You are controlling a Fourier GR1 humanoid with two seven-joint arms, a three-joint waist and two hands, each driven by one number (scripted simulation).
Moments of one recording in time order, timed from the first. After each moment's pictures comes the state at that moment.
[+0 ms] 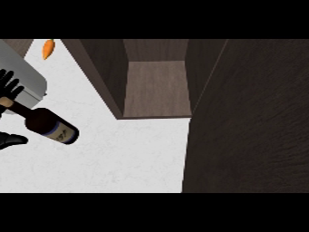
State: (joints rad) left arm -0.22 0.38 0.41 -1.35 0.31 -0.45 0.16; right arm 0.11 -0.22 0.43 -2.53 -0.03 -0.11 0.48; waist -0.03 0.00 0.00
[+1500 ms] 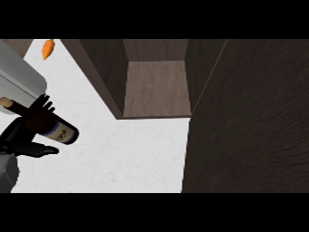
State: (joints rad) left arm -0.34 0.37 0.33 -0.69 0.05 -0.51 -0.36; right arm 0.10 -0.26 0.45 -2.53 -0.03 -0.14 0.45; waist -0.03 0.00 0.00
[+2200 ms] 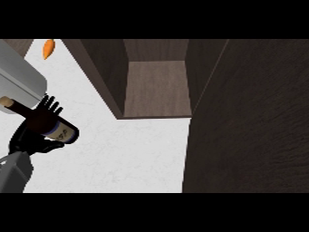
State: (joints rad) left arm -0.43 0.33 0.41 -0.48 0.15 -0.55 -0.40; right arm 0.09 -0.26 0.44 -2.52 -0.03 -0.15 0.45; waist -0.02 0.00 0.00
